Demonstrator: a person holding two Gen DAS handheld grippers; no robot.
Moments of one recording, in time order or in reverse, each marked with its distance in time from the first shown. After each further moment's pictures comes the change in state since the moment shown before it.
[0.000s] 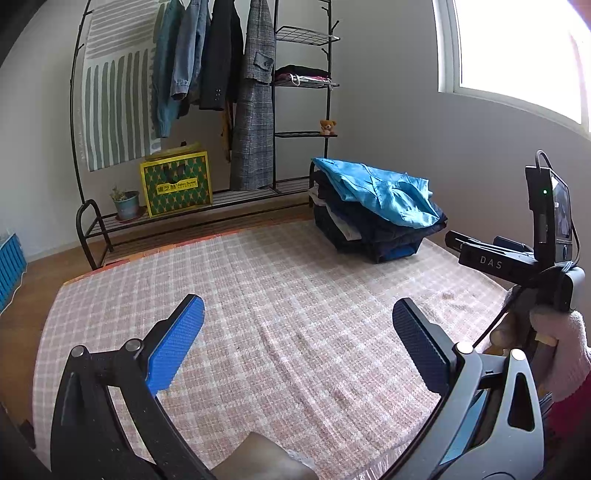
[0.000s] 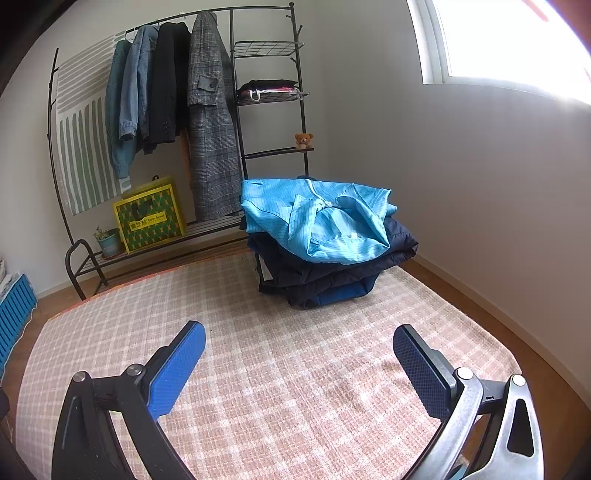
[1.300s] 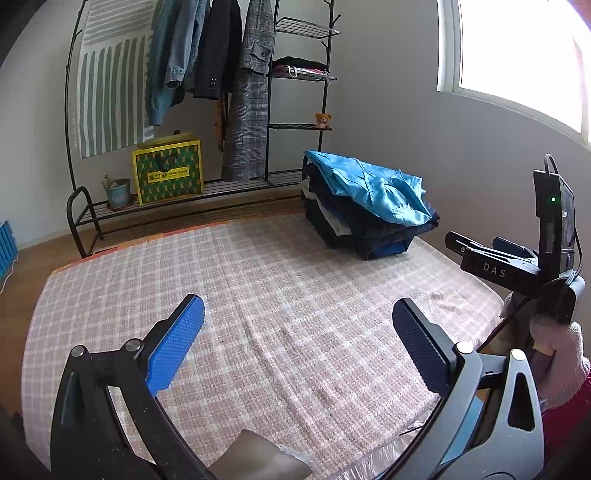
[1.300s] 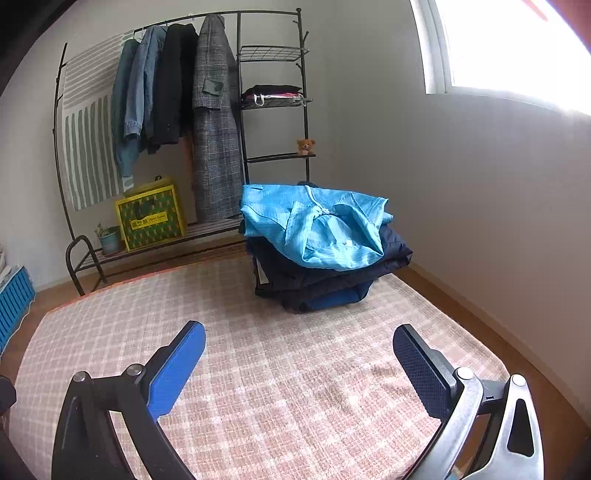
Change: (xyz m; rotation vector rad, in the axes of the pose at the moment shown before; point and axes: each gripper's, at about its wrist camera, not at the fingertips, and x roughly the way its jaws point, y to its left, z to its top) left arm 0.008 -0.009 0.005 -0.018 0.021 -0.025; right arm -0.010 -0.007 0.001 -0.030 -0.014 -0.002
